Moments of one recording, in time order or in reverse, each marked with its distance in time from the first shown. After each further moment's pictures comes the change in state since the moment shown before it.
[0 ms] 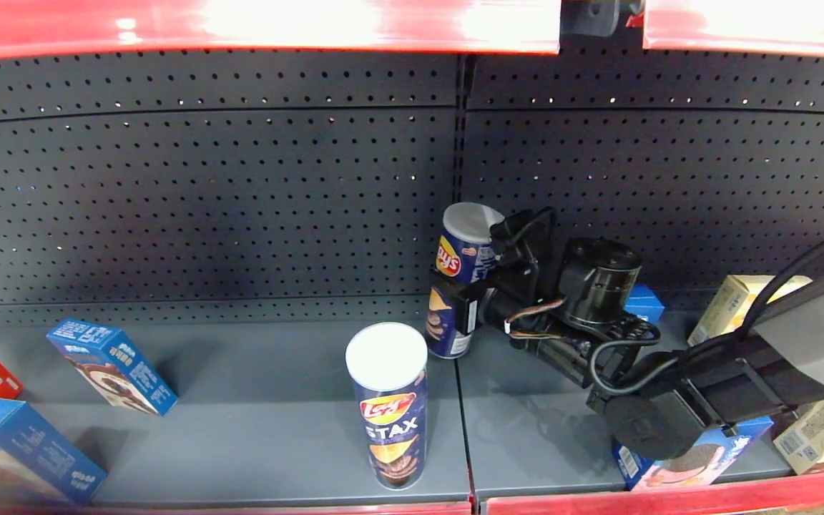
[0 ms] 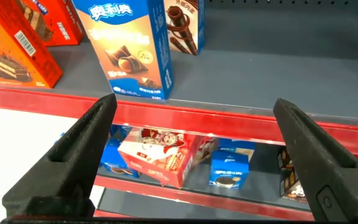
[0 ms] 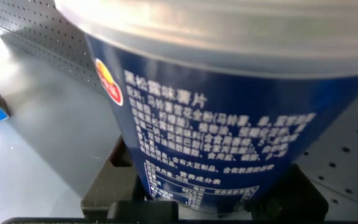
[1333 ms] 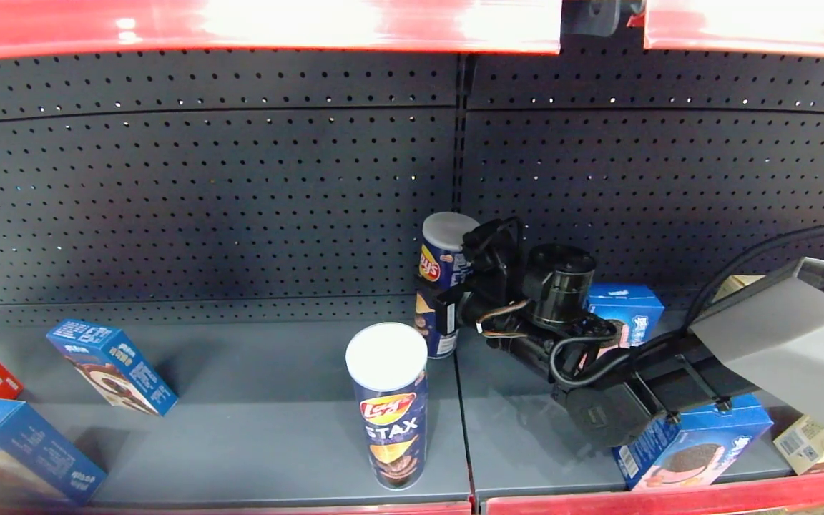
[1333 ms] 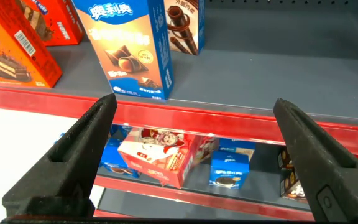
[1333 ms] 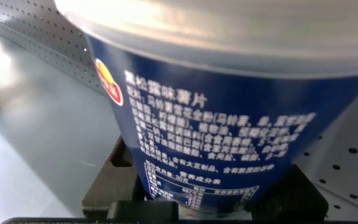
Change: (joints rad) left arm 0.000 0.001 0.000 0.000 0.000 0.000; right arm 0.004 0.105 -0.120 0.037 -0.010 -0.015
